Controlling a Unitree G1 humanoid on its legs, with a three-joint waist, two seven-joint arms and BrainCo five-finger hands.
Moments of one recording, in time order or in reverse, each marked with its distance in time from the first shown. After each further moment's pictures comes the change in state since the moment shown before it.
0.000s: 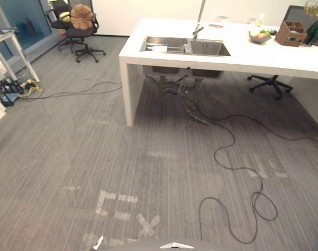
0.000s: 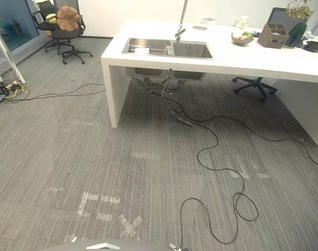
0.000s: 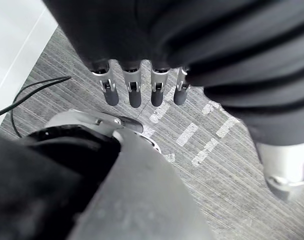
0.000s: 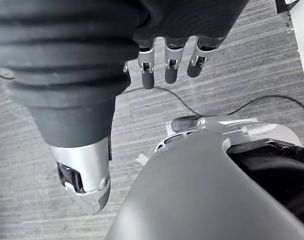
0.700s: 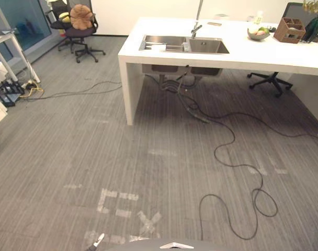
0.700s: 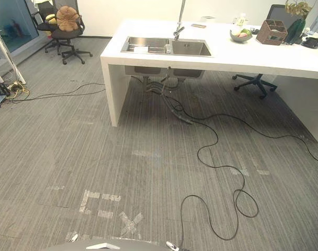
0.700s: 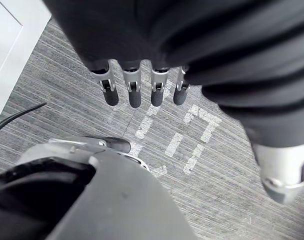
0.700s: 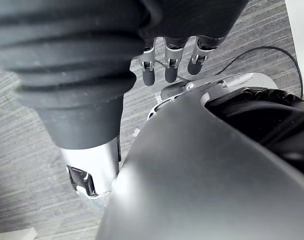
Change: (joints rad) left arm -0.002 0.001 -0.056 0.022 0.047 -0.146 0.083; right arm -0.015 -0.030 0.048 0.043 0.216 0.045 0.163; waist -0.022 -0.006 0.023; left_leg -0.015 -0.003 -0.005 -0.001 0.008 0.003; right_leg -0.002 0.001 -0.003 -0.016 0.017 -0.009
